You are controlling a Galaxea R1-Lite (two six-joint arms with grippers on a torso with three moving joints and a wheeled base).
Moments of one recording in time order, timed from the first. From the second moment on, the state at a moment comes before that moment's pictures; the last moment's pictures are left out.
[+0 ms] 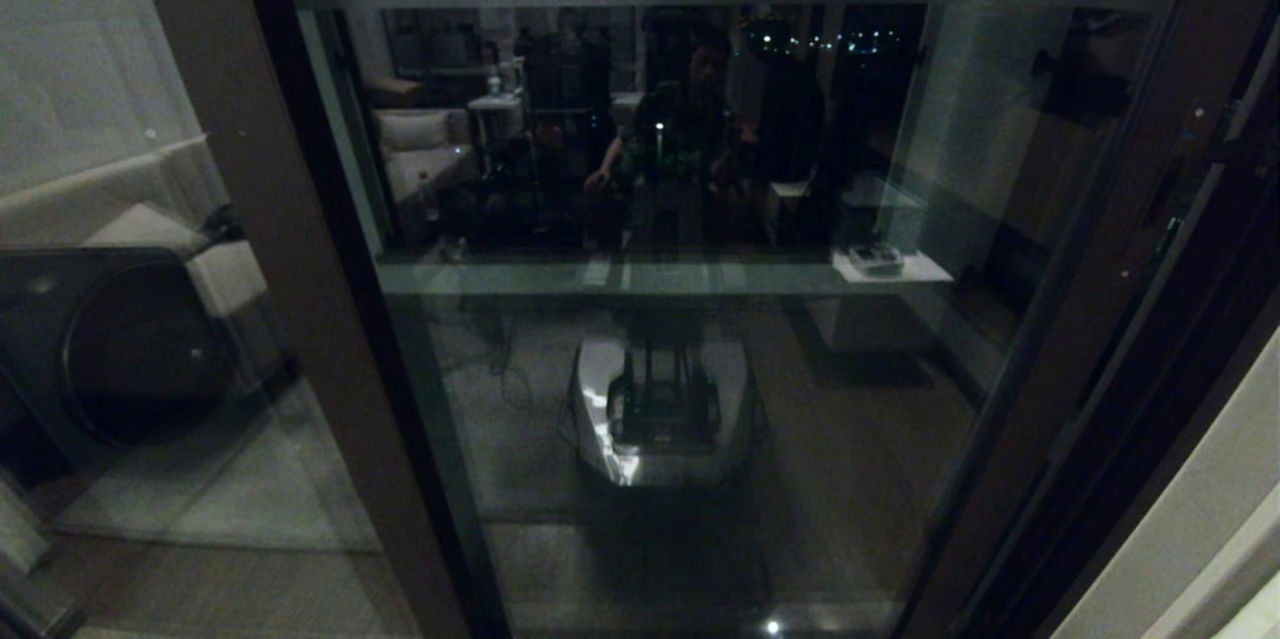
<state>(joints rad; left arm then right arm) 0.00 0.00 -0.03 0.09 -0.02 0.05 -0.53 1.77 -1.68 0.23 0.40 -0.05</state>
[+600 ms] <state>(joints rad) 0.00 0.00 -0.03 0.09 -0.02 0.05 -0.53 1.82 -1.76 0.25 0.31 -0.05</state>
